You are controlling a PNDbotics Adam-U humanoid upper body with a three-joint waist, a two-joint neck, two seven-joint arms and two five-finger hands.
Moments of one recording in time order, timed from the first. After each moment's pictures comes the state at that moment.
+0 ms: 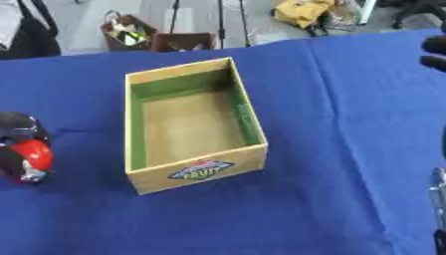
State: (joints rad) left arm -0.76 0.63 -0.21 -1.27 -0.95 -0.15 -0.91; right arm -0.30 -0.32 -0.20 -1.98 0.07 -0.07 -0.25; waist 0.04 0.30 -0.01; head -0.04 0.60
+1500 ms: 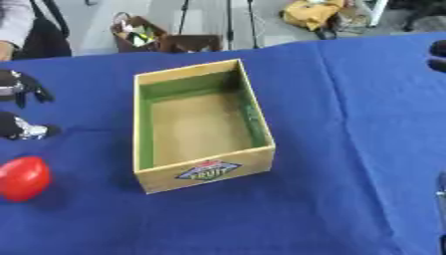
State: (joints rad) left arm -0.76 0.66 -0.09 -1.53 -0.99 -0.12 -0.91; right arm -0.29 -0.32 -0.20 -1.98 0.07 -0.07 -0.26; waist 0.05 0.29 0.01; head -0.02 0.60
